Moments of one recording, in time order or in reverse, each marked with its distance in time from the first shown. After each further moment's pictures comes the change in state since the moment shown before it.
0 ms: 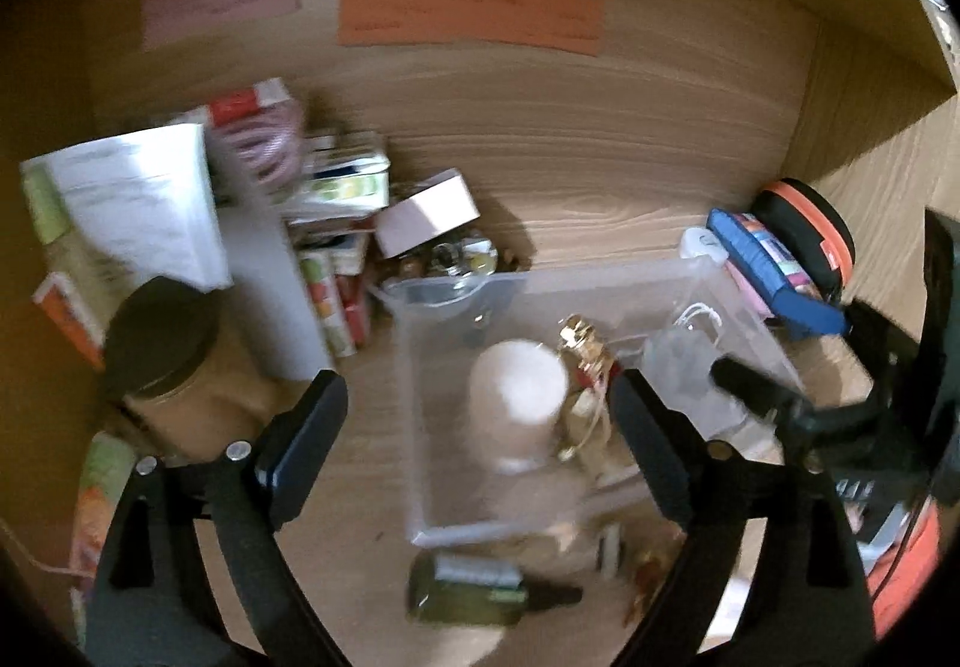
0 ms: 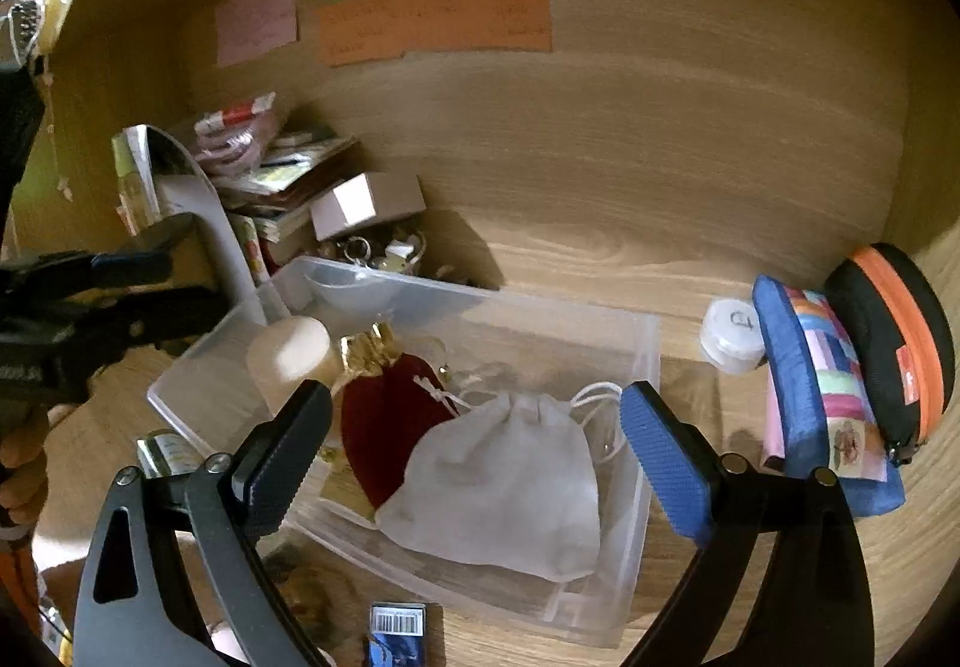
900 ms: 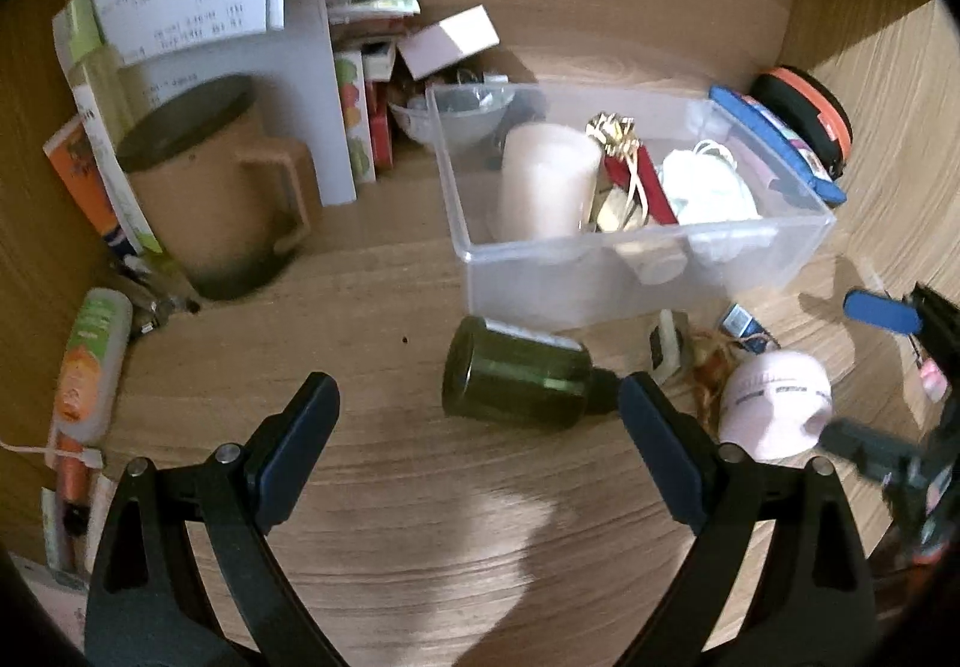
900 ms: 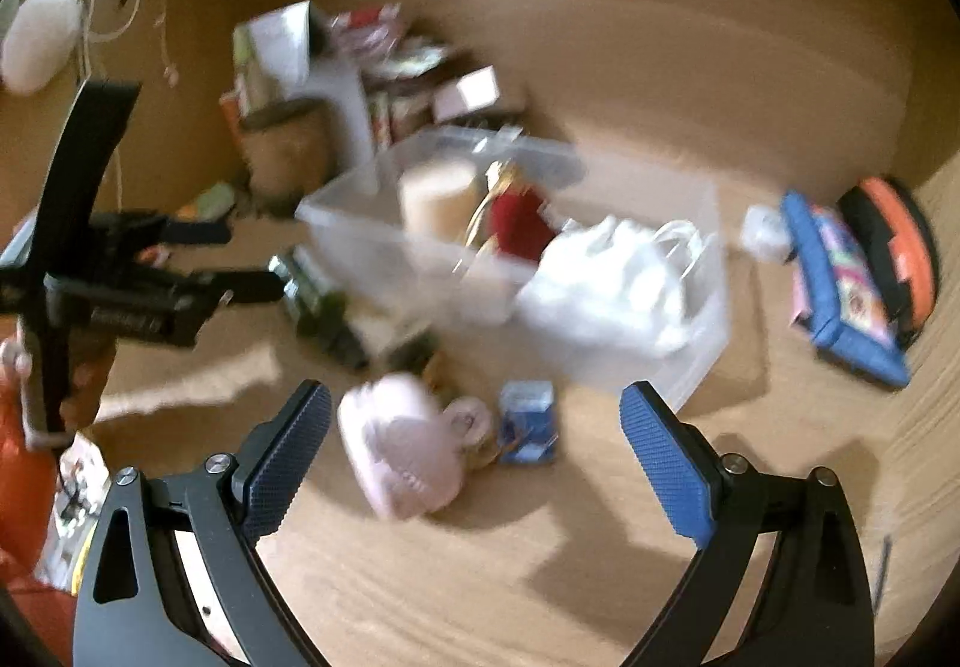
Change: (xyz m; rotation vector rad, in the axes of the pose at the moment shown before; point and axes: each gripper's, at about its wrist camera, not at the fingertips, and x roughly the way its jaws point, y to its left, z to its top) left arm 0.006 0.016 -0.090 0.014 0.163 -0.017; right arm -0.057 0.052 -0.083 -0.083 0.167 0.110
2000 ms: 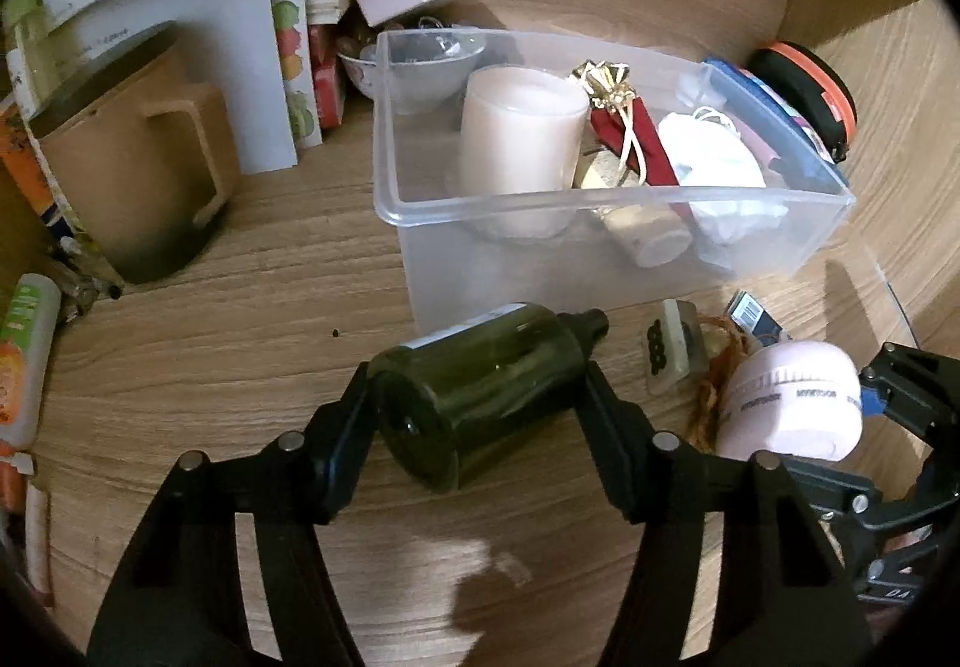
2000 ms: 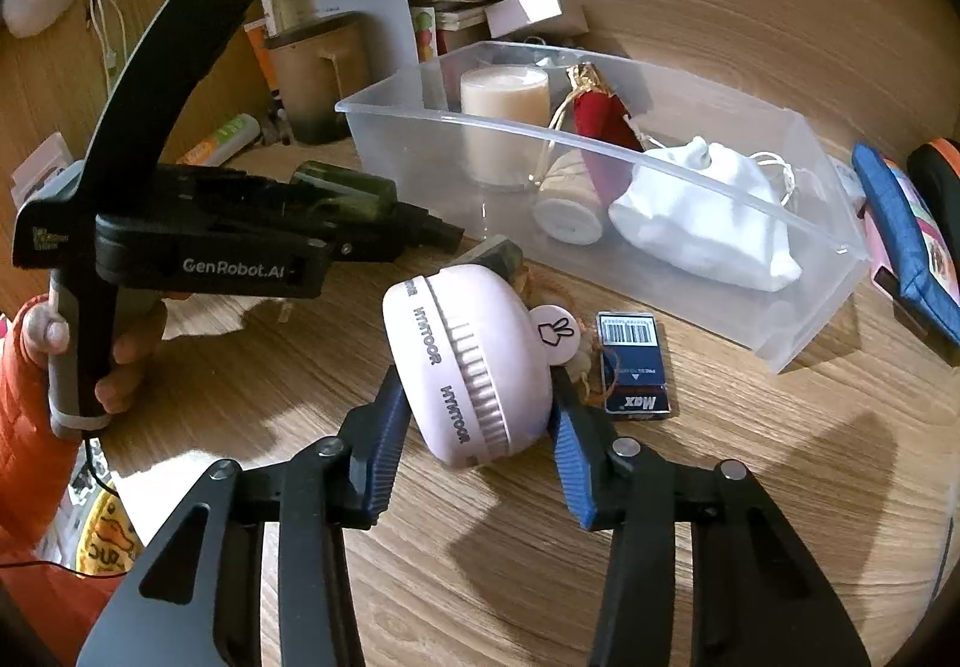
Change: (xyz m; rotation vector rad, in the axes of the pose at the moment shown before) left arm 0.038 -0.007 -0.004 -0.007 0.042 -0.055; right arm 0.036 0.016 -0.015 0.001 0.079 0.062
